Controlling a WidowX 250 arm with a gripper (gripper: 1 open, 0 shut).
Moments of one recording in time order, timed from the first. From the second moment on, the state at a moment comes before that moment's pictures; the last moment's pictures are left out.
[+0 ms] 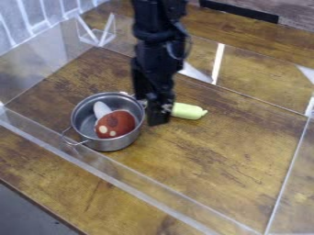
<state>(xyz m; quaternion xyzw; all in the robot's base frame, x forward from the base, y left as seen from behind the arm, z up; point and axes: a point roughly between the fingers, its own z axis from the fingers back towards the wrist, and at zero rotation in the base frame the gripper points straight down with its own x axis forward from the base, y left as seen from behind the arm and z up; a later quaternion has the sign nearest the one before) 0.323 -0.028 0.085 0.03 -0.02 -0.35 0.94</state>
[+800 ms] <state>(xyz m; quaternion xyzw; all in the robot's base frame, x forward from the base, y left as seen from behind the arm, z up) 0.342 -0.106 0.102 0.03 -0.09 -0.39 0.92</state>
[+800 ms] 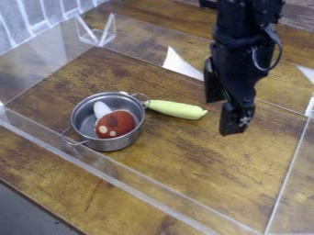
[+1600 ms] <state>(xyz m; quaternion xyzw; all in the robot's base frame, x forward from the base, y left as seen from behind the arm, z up) 0.351 -0.089 0.092 -0.02 -0.06 -0.35 0.93</state>
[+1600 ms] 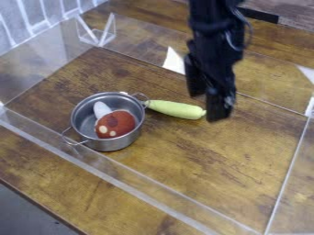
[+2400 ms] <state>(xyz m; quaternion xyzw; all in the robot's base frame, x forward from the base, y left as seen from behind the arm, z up) 0.344 -0.084 0.084 -0.03 -0.01 -0.39 0.92</state>
